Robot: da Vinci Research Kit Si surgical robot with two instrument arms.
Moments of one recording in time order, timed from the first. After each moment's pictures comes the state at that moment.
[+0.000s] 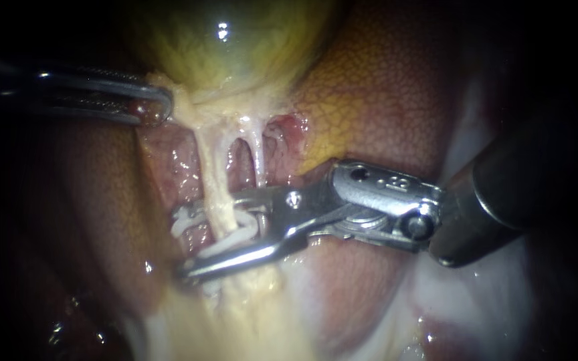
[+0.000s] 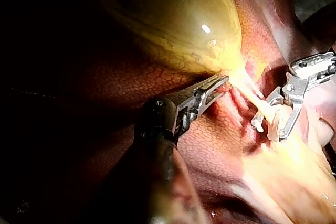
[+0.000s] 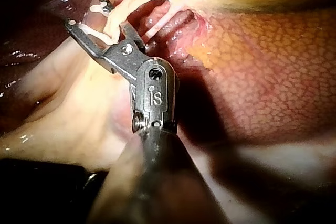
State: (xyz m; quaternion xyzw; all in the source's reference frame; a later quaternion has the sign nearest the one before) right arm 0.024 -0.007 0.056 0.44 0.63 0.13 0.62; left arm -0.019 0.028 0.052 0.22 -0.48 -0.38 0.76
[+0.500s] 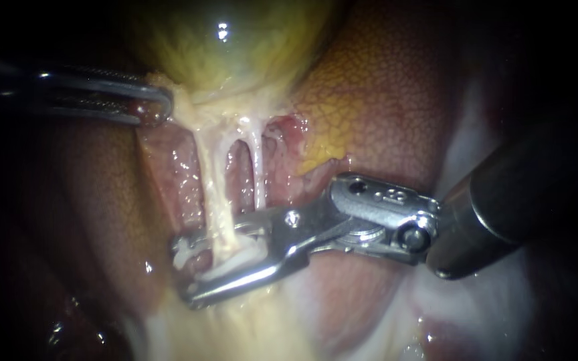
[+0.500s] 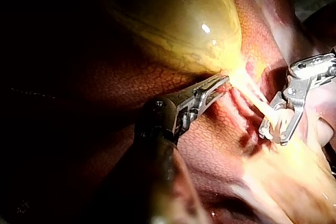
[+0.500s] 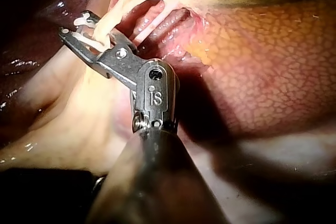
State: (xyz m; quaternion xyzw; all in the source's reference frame) right arm 0.024 -0.007 0.056 0.46 0.62 0.15 0.62; left arm -0.019 0.028 0.052 0.22 -0.48 -0.38 0.76
